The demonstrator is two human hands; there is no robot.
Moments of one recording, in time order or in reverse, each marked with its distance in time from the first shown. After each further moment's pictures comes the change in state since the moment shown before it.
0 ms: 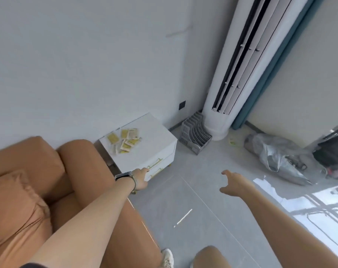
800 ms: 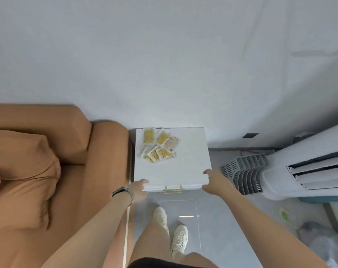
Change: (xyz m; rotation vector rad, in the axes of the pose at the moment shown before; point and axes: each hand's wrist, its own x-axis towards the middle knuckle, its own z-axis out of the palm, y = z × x) left_hand 0.164 -0.066 -0.058 -0.694 0.011 -0.411; right_hand 0.316 -0.255 -0.119 -0.342 -0.234 -0.534
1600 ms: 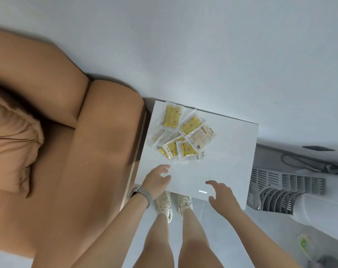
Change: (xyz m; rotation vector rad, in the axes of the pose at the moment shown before) left_hand 0.189 0.002 0.010 -0.814 0.162 -0.168; right_hand 0.230 -0.008 0.100 -0.075 -0.228 -0.122
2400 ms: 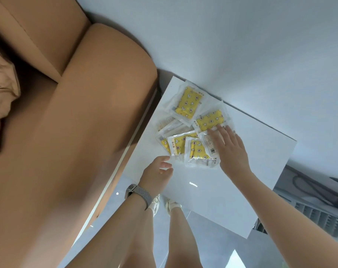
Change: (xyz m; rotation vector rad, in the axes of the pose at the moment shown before) left_hand 0.061 -0.017 0.032 -0.347 0.151 -0.114; right_hand 0.167 -0.031 -0.059 -0.521 0.445 -0.539
